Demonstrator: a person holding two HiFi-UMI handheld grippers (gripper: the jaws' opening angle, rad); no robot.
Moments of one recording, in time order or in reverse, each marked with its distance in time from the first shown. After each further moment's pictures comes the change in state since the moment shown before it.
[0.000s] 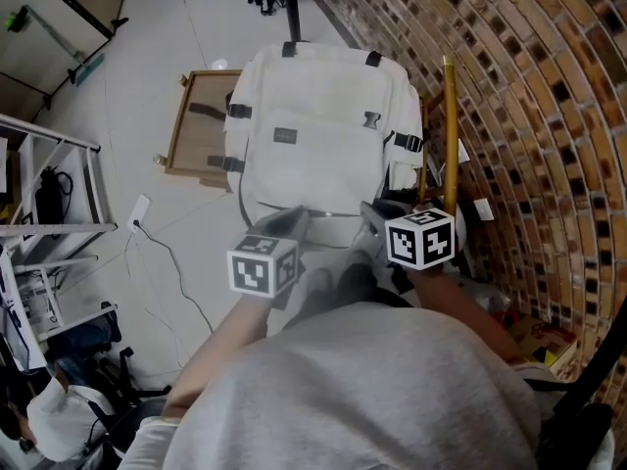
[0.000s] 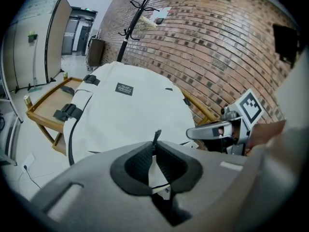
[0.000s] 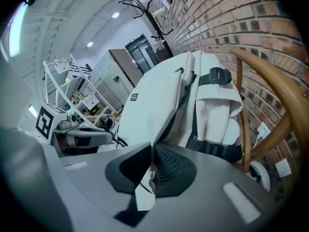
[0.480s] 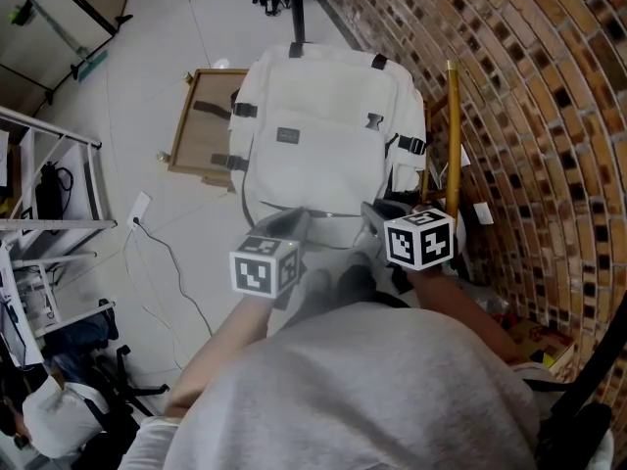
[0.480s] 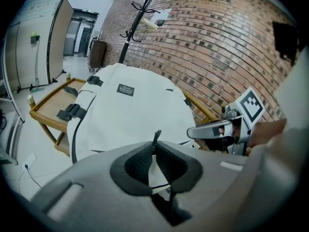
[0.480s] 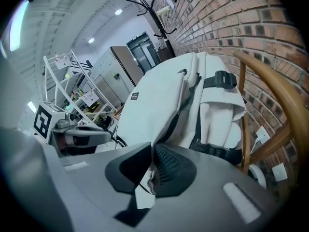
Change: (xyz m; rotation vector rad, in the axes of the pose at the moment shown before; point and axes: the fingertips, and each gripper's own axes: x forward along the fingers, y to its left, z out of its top) left arm -0.004 0.003 -0.002 -0.004 -0.015 0.020; right arm 0.001 0.003 0.001 -0.034 0.019 -0.022
